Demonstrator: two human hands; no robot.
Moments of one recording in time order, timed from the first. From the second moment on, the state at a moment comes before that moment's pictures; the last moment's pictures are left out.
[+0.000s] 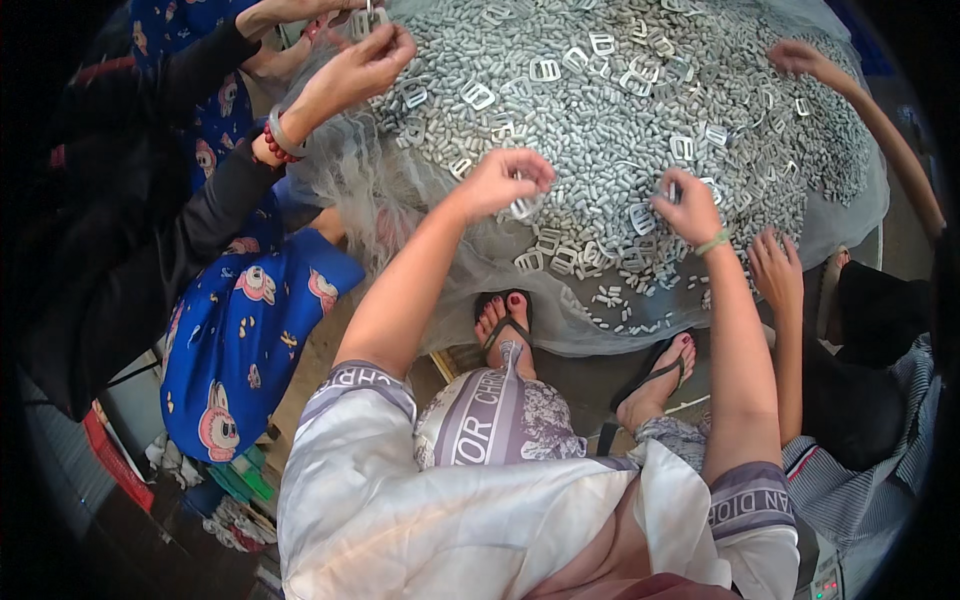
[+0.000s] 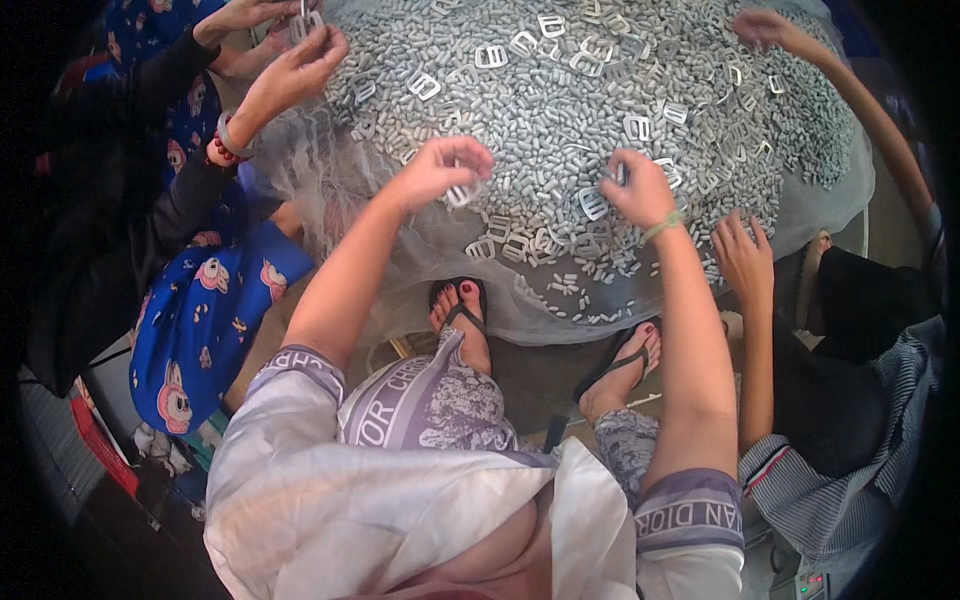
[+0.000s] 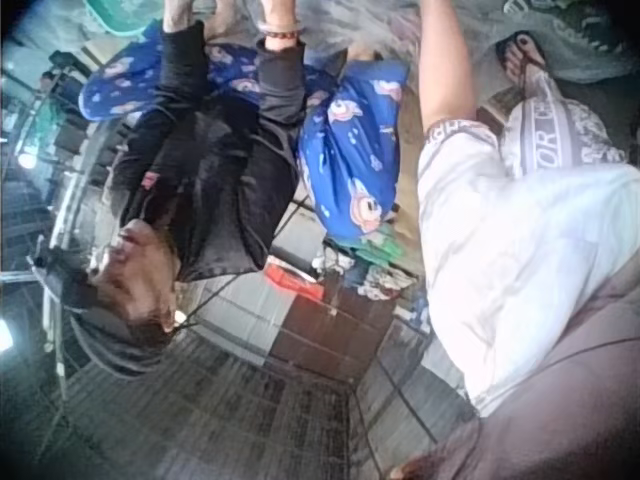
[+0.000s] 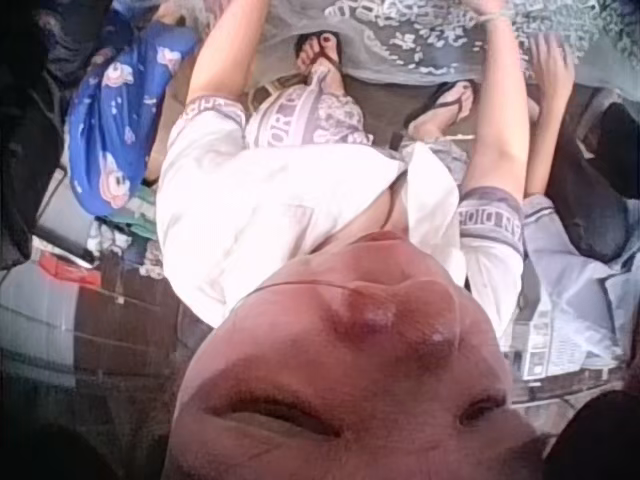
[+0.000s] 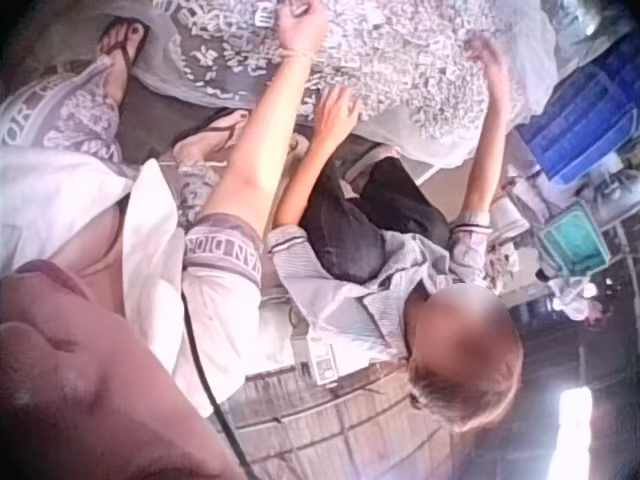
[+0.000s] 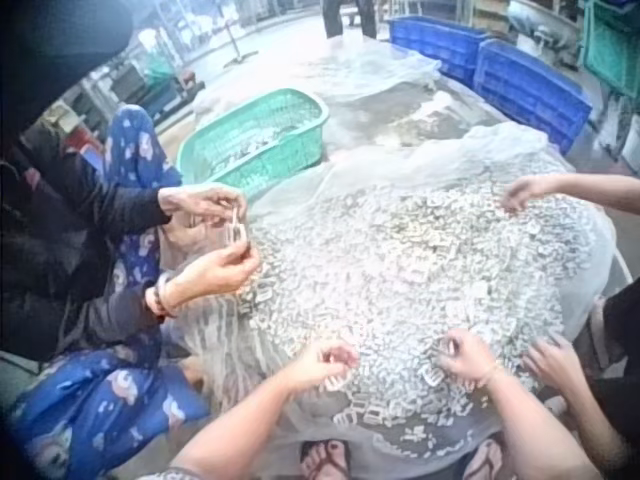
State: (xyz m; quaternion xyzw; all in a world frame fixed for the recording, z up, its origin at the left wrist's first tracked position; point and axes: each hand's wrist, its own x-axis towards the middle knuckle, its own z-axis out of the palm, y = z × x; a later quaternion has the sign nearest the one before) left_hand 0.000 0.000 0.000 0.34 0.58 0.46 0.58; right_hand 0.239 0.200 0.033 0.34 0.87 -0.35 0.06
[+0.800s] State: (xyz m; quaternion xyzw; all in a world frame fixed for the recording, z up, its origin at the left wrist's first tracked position) left_hand 0.091 -0.082 -0.013 0.56 0.76 0.15 0.30; right_hand 0.230 0.158 0.063 0.35 0.33 -0.88 -0.02
